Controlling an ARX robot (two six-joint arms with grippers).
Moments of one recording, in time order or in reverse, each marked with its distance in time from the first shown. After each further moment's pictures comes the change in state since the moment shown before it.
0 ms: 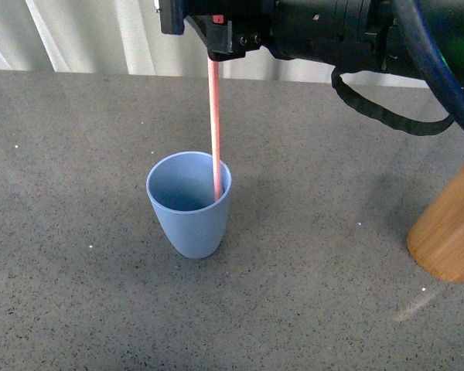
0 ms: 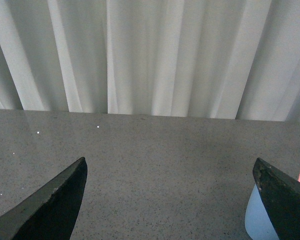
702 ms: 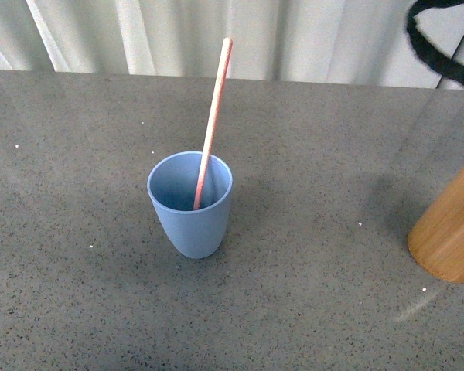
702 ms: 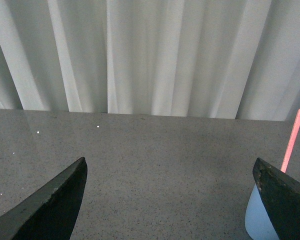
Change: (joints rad) left arm 0.000 0.000 0.000 0.000 0.000 0.000; right arm -0.043 -0.242 -0.111 -0.052 0.125 -0.012
